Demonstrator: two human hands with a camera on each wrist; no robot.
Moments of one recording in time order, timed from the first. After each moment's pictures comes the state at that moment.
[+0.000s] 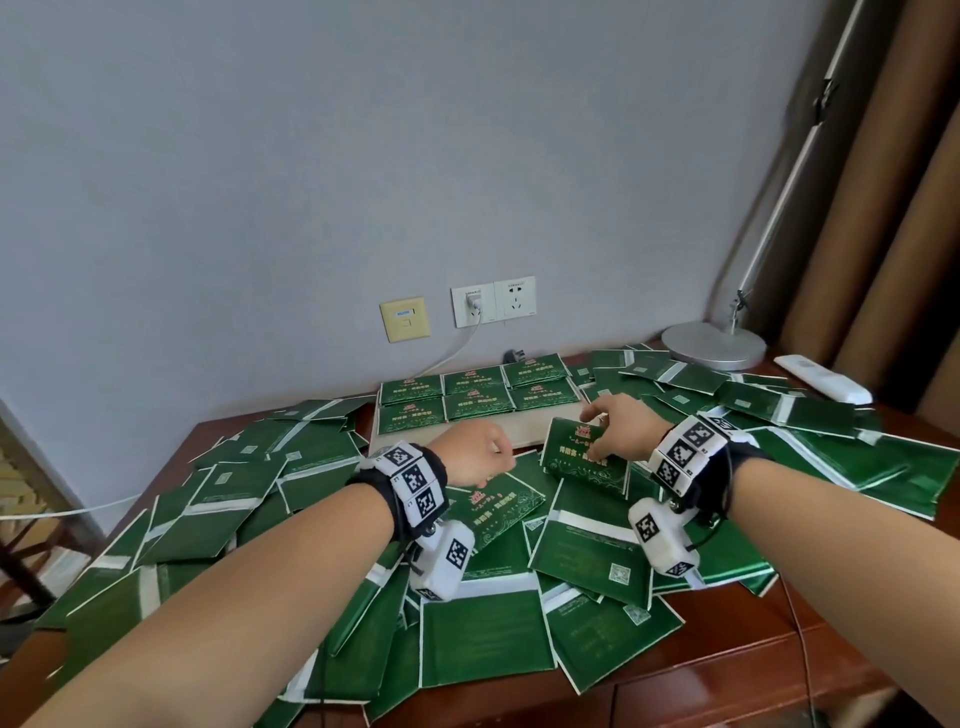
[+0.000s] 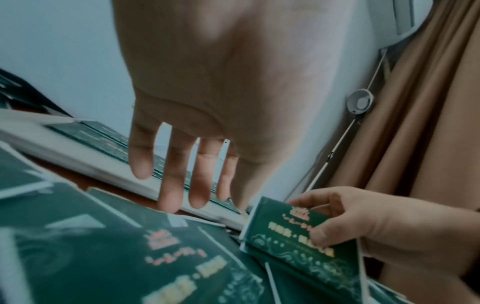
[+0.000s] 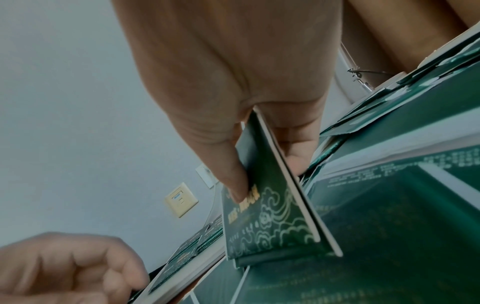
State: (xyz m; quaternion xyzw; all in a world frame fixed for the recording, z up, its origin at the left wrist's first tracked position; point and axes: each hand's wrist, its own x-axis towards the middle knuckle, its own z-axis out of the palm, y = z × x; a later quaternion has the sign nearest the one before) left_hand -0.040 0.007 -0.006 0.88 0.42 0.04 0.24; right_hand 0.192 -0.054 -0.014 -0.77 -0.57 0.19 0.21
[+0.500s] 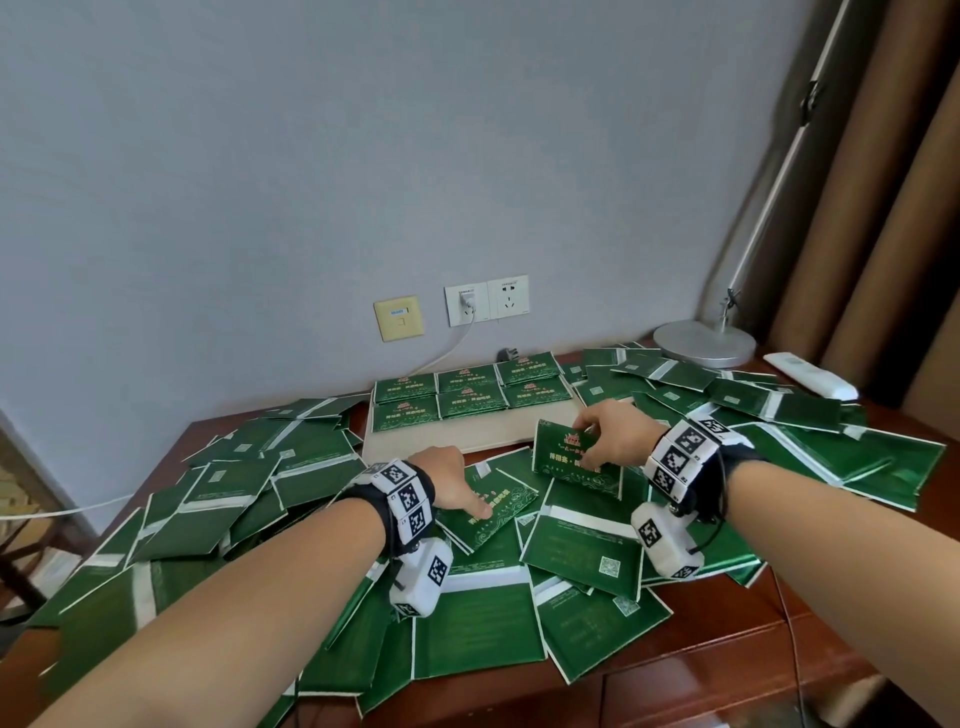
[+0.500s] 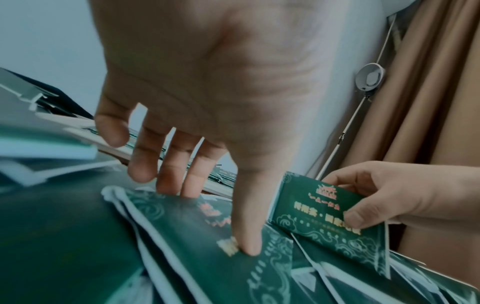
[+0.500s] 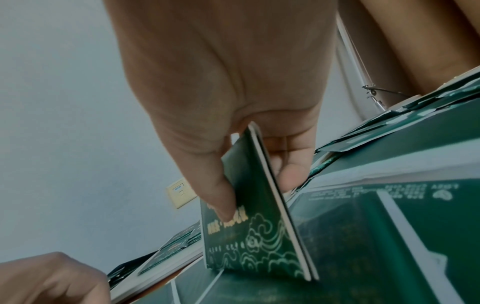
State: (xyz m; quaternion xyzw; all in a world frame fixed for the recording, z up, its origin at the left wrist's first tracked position) left_hand -0.056 0.013 -0.030 0.83 0.53 -0.10 0.15; right_hand 0.191 -0.063 -0.017 -0.75 -0.61 0.20 0.16
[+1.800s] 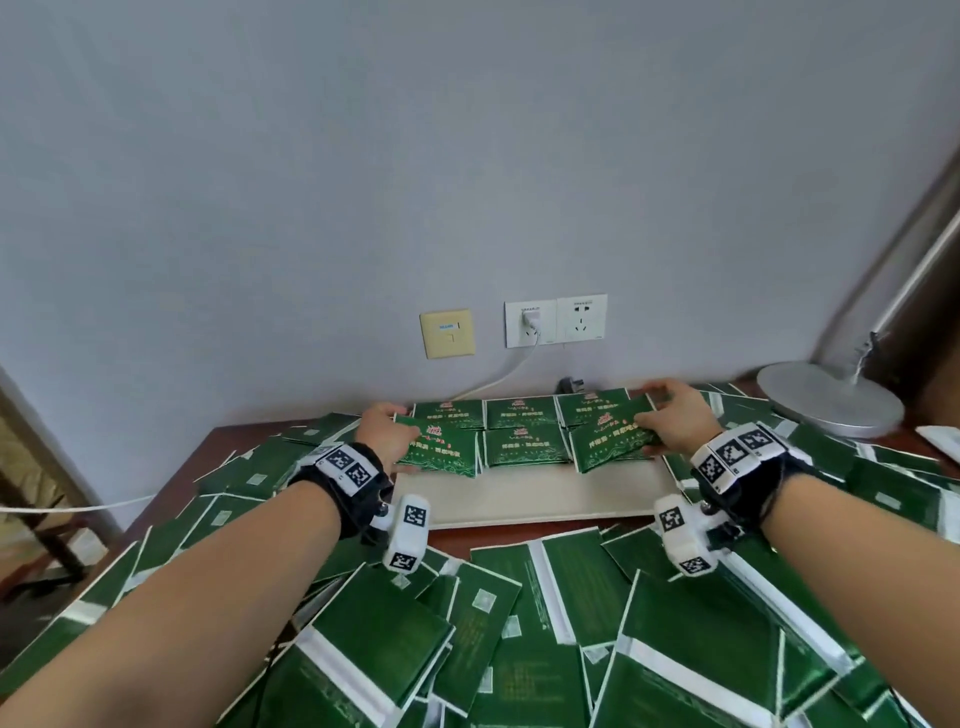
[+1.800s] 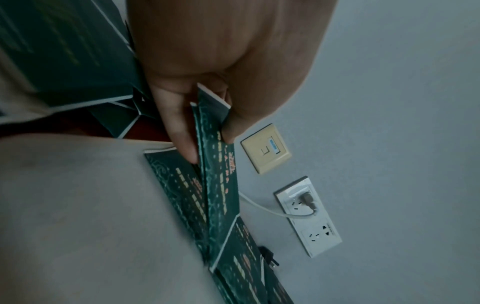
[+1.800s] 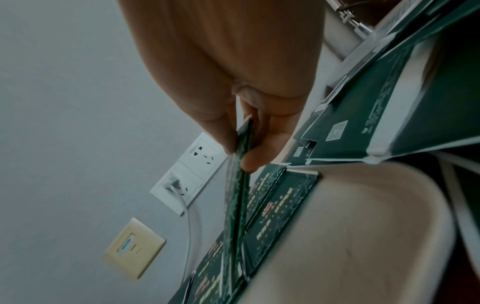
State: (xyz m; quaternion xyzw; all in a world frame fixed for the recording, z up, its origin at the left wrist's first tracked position) left_hand -0.114 0.186 -0.020 0.49 0.62 0.39 0.46; right_hand 0.234 0.109 -0.023 -0.71 -0.42 0.29 0.48
